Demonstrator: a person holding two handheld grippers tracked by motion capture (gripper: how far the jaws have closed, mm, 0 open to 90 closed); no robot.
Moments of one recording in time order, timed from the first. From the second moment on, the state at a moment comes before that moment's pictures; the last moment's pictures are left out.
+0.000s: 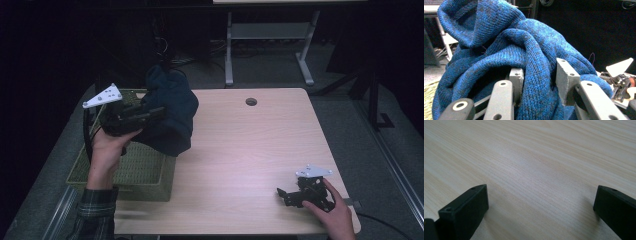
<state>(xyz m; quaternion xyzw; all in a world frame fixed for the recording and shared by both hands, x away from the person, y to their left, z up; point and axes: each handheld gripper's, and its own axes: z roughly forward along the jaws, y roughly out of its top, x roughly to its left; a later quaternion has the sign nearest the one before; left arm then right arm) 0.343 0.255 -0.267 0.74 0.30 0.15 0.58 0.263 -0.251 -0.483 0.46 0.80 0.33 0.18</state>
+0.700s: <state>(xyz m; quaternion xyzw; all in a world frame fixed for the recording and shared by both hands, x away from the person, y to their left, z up) 0.353 0.201 -0.265 0.76 0.25 0.13 0.59 0.263 -0.251 -0.483 0.46 0.80 0.33 0.17</state>
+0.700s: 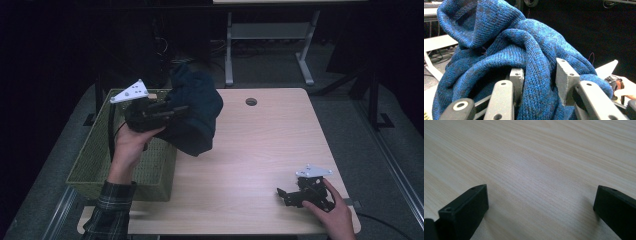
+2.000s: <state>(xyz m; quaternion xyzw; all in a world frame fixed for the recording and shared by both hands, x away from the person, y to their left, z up) 0.377 0.077 -0.344 0.82 0.22 0.05 0.53 0.263 -0.251 -0.483 0.46 0.80 0.34 0.18</state>
